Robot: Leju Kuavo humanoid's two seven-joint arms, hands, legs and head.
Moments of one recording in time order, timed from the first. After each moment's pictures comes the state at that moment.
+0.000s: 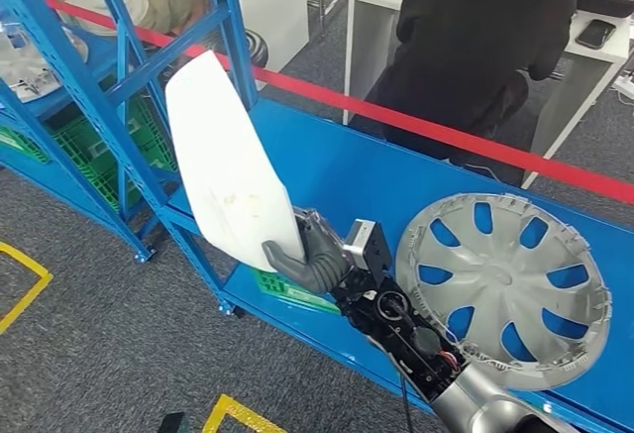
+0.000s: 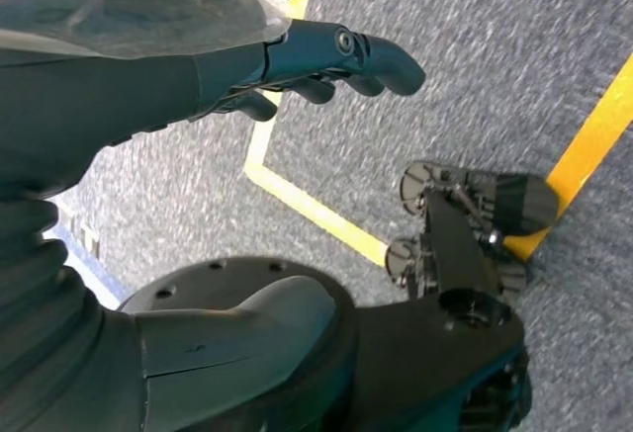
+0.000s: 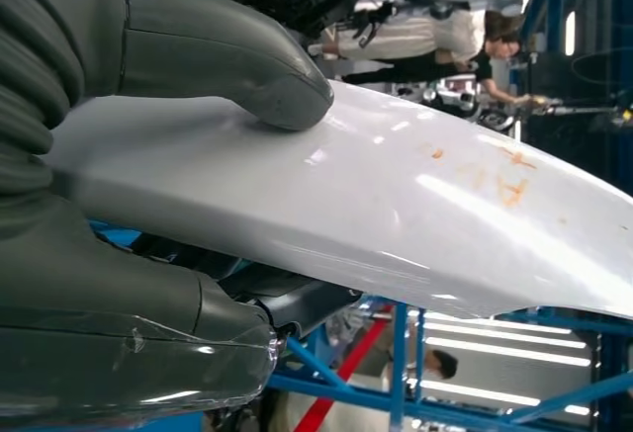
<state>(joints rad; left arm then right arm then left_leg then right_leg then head) -0.08 0.03 -0.50 -0.18 0.48 0.14 -0.06 -0.43 0.12 0.68 -1.18 -0.29 0.23 -0.61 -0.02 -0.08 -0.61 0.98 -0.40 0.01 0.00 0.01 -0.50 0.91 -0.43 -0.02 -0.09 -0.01</state>
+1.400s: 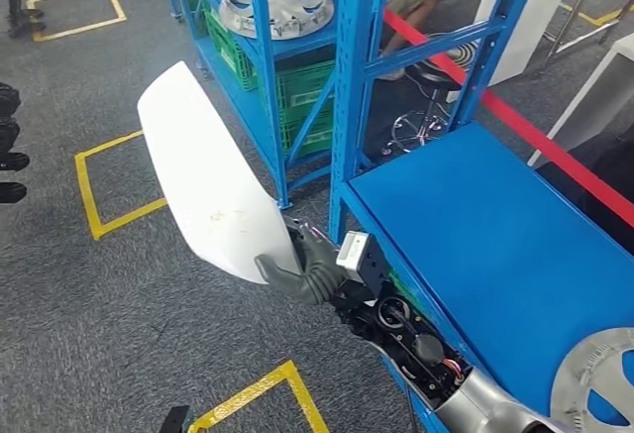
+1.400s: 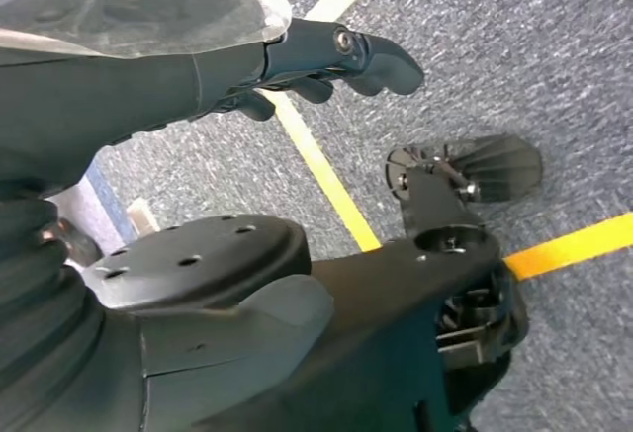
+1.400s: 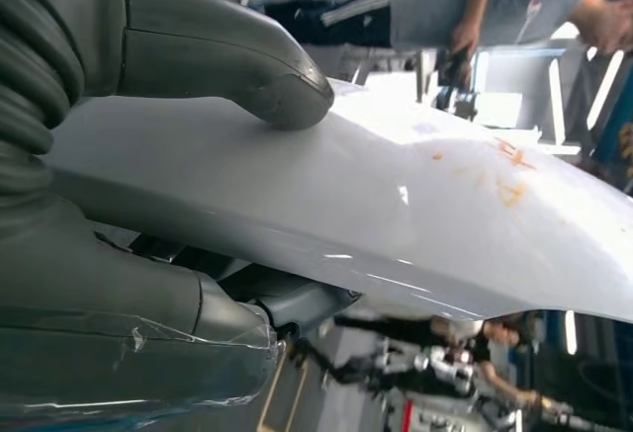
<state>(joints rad) -0.09 0.02 -0.53 -0.18 0.49 0.14 -0.06 -0.42 0.10 0.72 -1.24 -0.26 0.24 -0.58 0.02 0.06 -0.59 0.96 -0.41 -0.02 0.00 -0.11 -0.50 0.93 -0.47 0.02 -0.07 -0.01</state>
